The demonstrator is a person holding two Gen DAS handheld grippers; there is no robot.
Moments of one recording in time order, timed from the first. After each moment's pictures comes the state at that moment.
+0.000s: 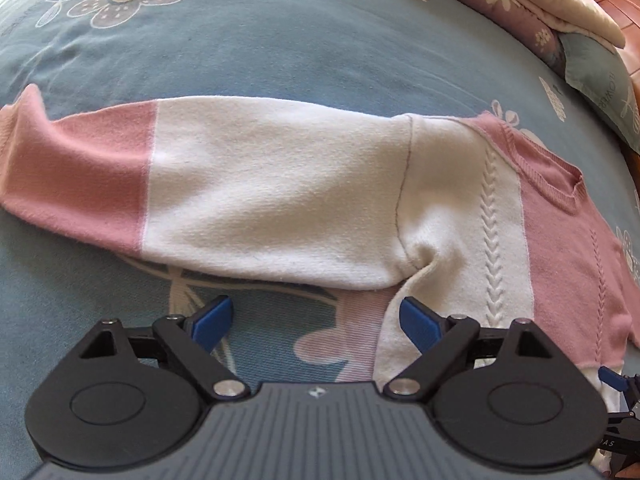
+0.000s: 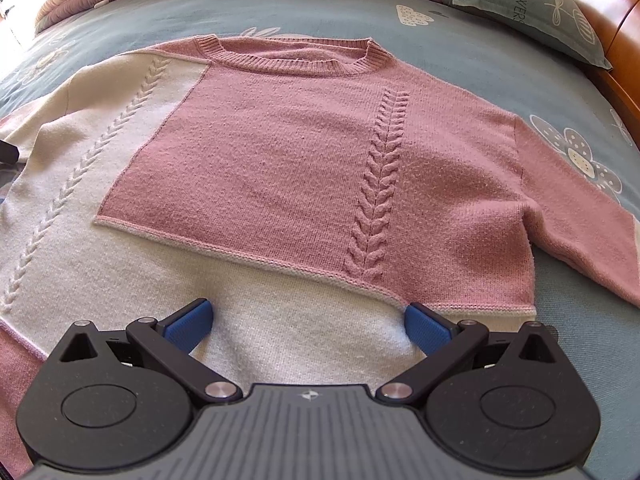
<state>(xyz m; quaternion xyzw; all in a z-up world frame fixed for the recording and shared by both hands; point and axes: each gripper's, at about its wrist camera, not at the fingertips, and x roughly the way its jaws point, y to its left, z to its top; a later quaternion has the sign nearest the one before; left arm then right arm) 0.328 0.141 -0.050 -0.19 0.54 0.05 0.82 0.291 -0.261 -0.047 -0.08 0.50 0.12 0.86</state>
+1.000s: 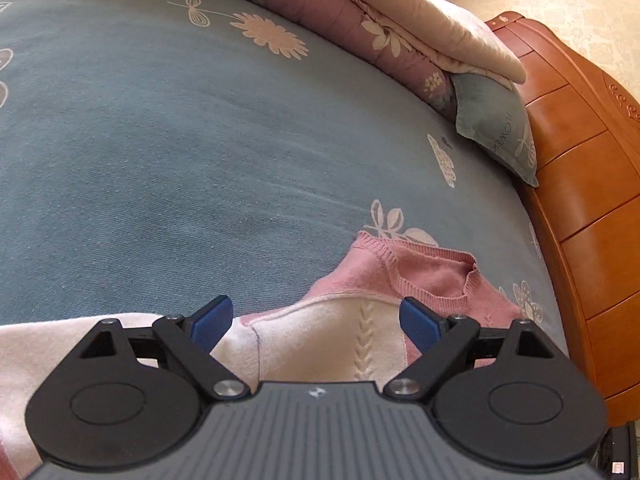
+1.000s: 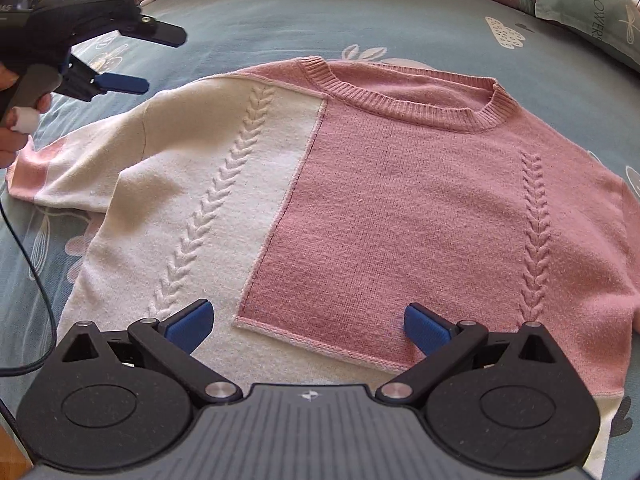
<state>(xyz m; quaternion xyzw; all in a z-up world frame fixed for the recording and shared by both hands) 0.476 0.123 -0.027 -0.23 0.47 -0.15 0.84 0.329 -0.171 -0.027 -0.05 0.52 0.19 0.83</state>
